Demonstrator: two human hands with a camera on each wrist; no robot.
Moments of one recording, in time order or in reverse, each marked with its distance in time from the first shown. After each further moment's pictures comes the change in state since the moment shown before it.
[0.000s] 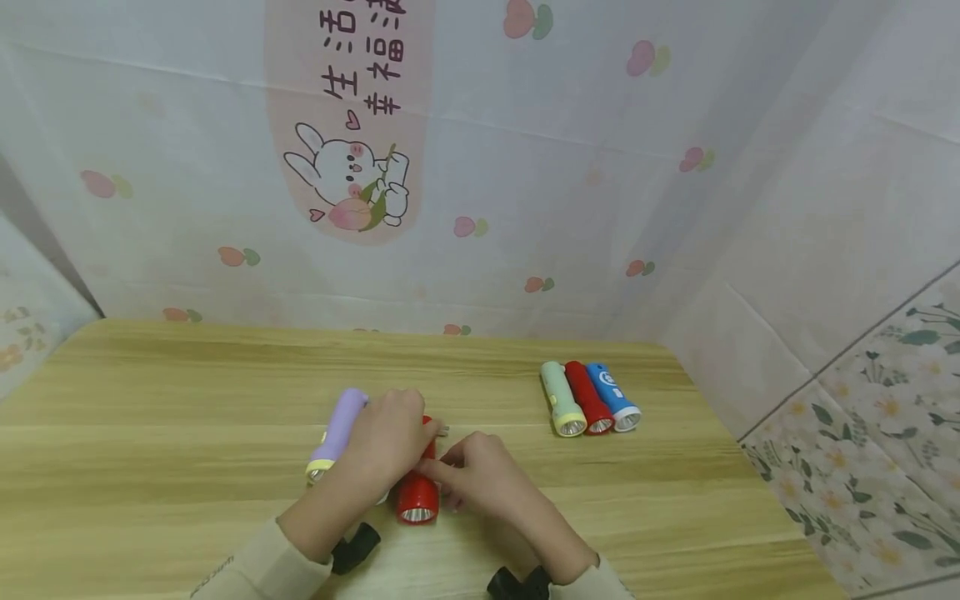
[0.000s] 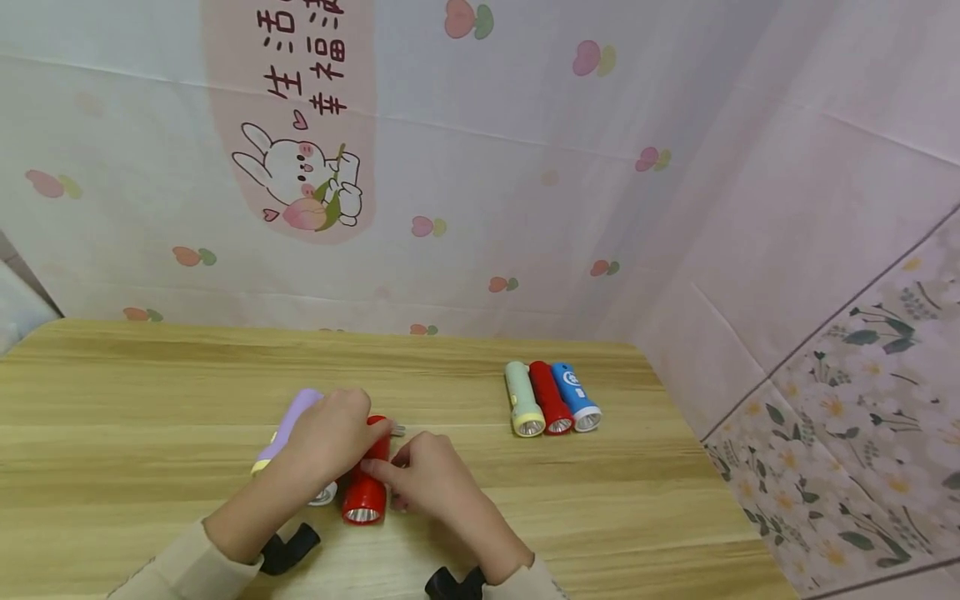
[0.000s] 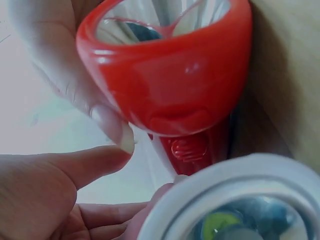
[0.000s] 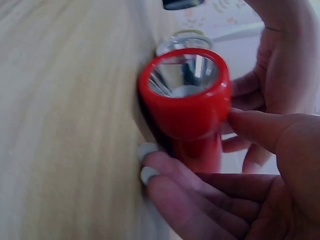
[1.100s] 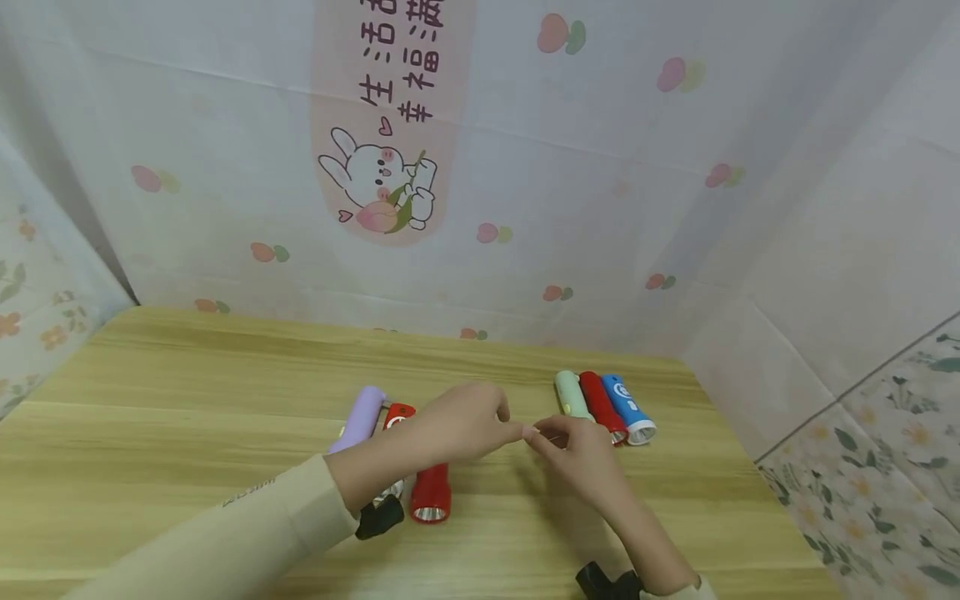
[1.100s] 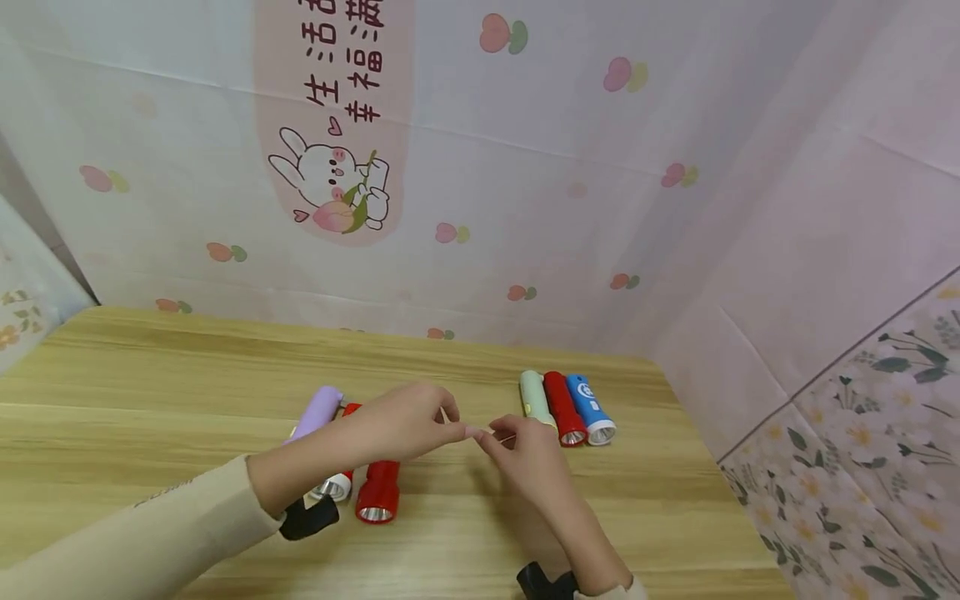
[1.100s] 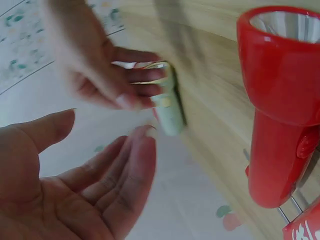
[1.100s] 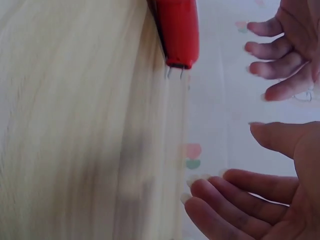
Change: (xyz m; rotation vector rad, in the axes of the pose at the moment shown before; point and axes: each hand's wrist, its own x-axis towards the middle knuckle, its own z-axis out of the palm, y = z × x) left_hand 0.010 0.047 -0.025 -0.256 -0.338 0.216; right_hand -0.022 0.037 -0.074 -0.277 0.398 -0.060
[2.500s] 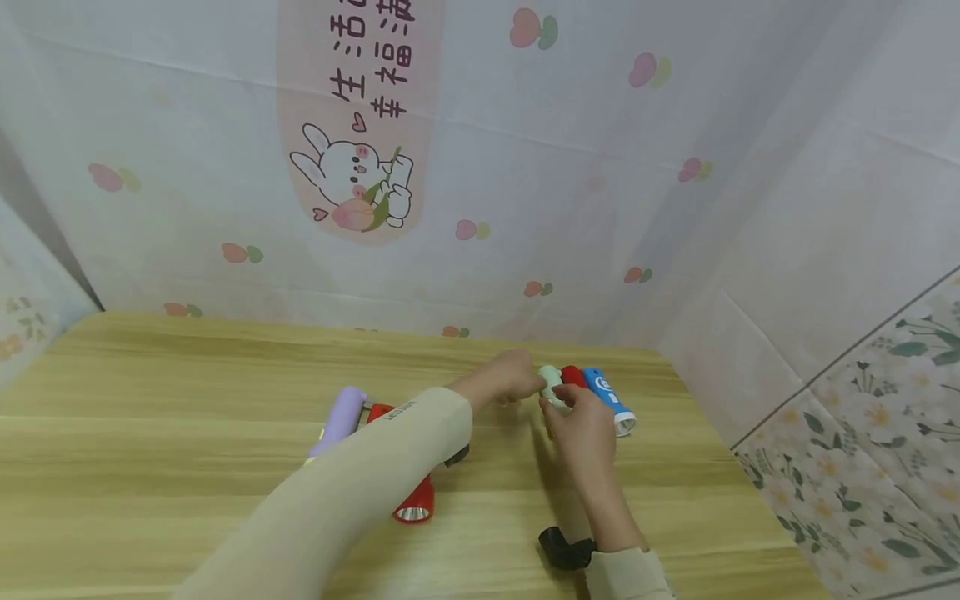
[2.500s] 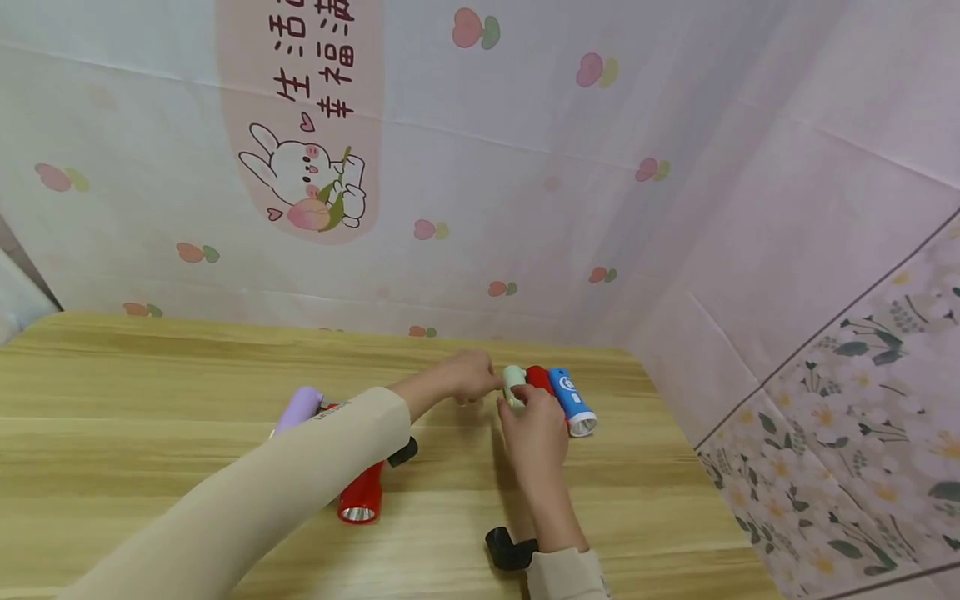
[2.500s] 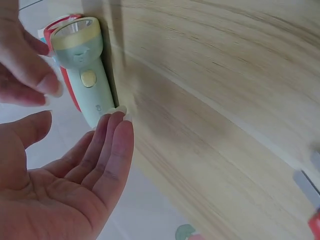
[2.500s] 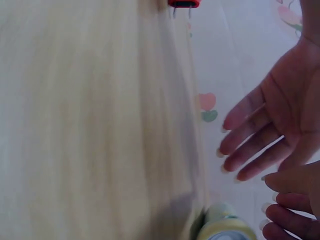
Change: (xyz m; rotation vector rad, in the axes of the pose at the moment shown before) left_hand 0.130 0.013 0.035 -0.031 -0.123 -0.179; right_hand 0.026 0.025 0.004 -0.058 0.385 0.160
